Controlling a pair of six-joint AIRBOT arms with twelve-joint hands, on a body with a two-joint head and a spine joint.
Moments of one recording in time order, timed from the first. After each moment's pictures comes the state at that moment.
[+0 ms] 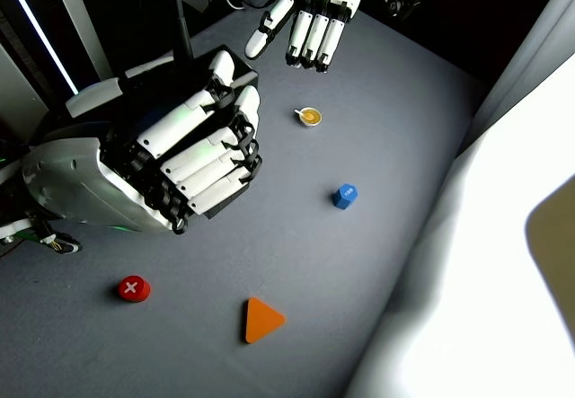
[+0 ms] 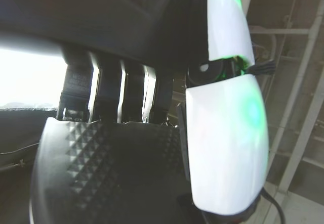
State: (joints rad) left arm 0.47 -0.62 1.38 1.03 -1.11 0.15; right arm -0.60 -1.20 1.20 0.32 1.51 0.25
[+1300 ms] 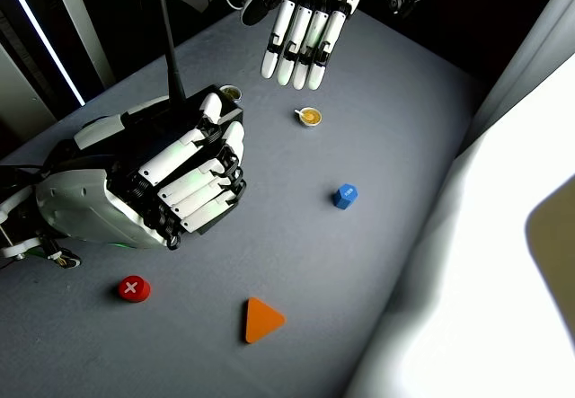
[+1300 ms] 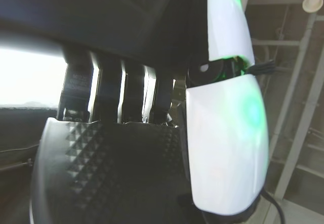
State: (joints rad) left arm 0.46 -0.61 1.37 1.04 -1.12 0.15; right arm -0.71 -1.29 1.31 0.30 1.59 0.27
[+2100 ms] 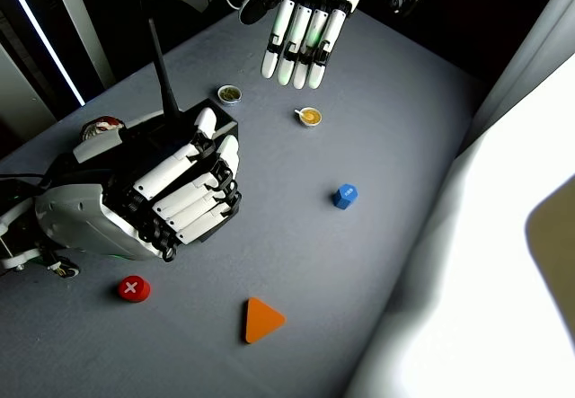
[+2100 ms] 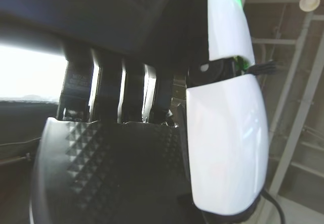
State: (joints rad) left arm 0.45 -0.61 1.37 1.04 -1.12 0.15; right arm -0.74 -1.32 1.37 0.29 1.62 0.28
